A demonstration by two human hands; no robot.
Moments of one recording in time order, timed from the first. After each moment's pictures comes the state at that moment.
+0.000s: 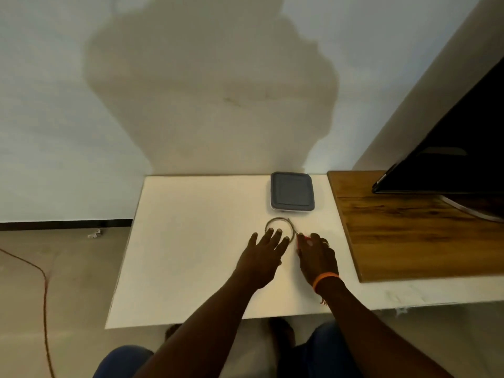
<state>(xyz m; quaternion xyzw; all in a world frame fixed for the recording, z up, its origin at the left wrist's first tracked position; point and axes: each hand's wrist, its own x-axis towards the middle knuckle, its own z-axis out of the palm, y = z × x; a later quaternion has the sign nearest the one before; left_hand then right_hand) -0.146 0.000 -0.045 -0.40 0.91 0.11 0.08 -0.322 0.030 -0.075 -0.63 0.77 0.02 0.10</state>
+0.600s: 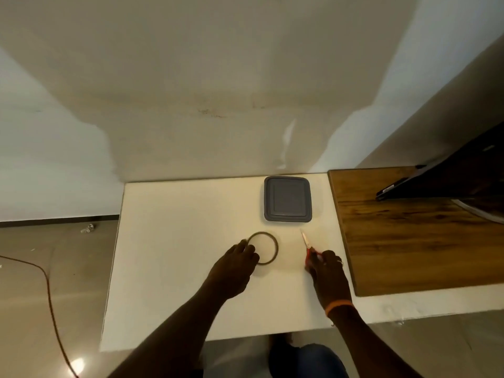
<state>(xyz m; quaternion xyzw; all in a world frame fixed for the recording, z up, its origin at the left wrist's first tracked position) -0.114 -0.049 -0.065 -0.37 0.91 0.14 0.10 -0.356 0.030 -0.072 -0.47 0.83 -0.17 0.26</state>
